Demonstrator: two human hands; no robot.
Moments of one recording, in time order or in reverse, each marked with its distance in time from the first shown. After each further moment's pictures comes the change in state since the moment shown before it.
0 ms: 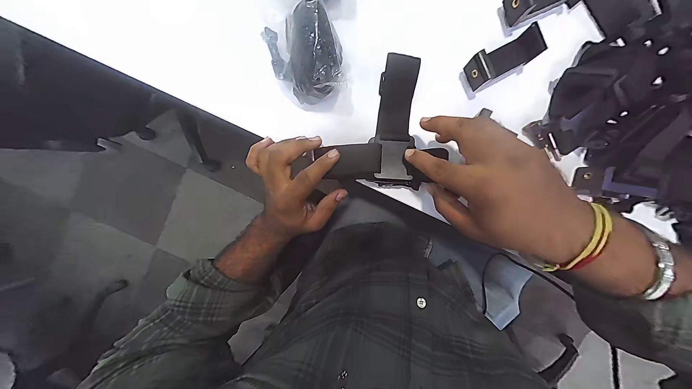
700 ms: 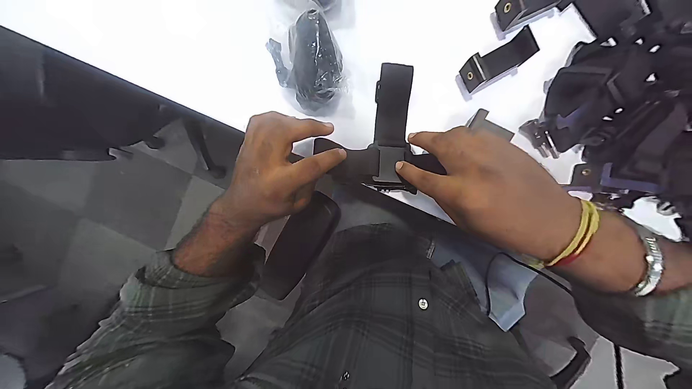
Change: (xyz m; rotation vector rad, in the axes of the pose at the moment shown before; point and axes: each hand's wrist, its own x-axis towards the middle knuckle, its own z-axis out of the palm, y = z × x) left_hand 0.051 -0.021 -0.038 -0.096 -0.217 0.260; right_hand 0.005 -0.006 0.002 -0.108 -0.044 -0.101
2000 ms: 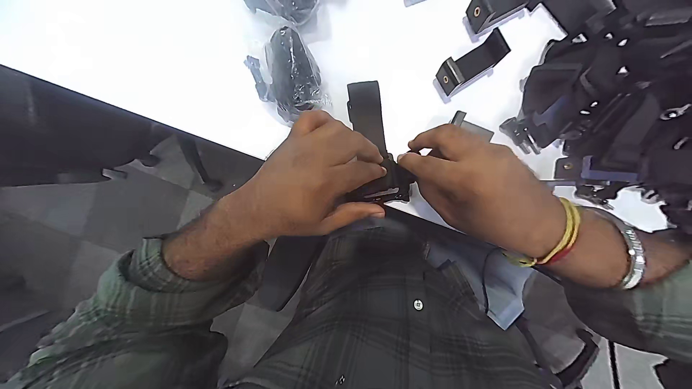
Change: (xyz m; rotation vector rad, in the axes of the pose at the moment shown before) left_hand 0.078 0.032 0.003 -0.136 -0.314 0.118; right_hand -0.004 -0.002 -0.001 0.168 0.174 0.190
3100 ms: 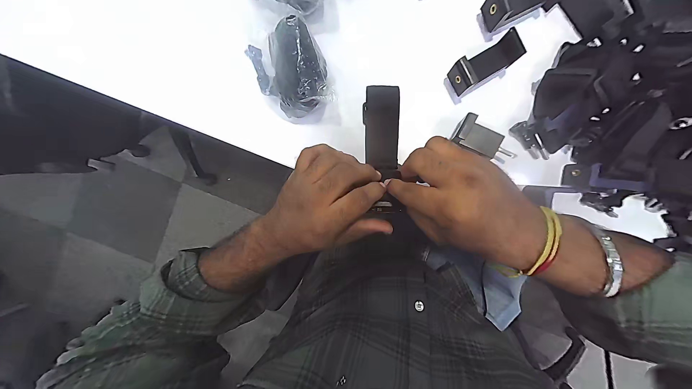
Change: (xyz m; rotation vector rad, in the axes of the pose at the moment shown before) left_hand -0.029 0.018 0.045 0.082 0.320 -0.052; right_hand 0.010 -0.007 0.015 -0.011 -0.001 -0.187
